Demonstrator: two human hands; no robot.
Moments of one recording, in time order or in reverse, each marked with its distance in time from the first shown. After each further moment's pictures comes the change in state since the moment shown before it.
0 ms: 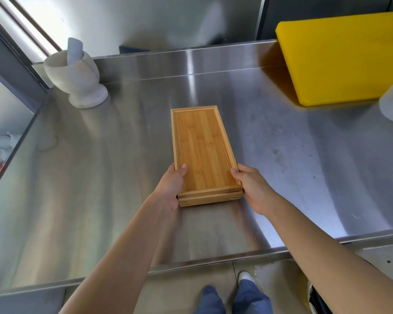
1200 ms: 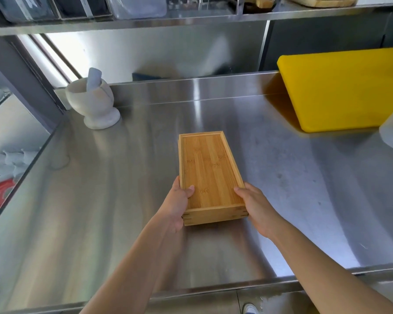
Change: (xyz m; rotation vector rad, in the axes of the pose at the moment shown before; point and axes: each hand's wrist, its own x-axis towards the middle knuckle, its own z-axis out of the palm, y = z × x) left_hand -0.039 0.023 0.004 -0.054 -0.039 0.130; right_hand 0.001 -0.006 0.002 -0.058 0.000 -0.048
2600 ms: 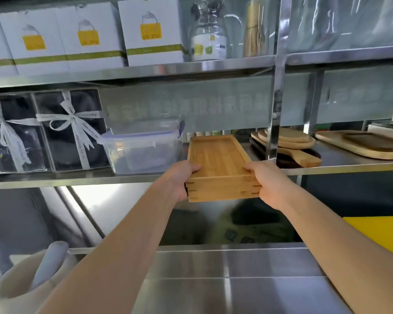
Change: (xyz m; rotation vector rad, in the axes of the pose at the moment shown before) left_hand 0.273 0.453 0.066 -0.013 0.040 0.310; right_hand 0.346 -0.417 -0.036 0.068 0.099 -0.355
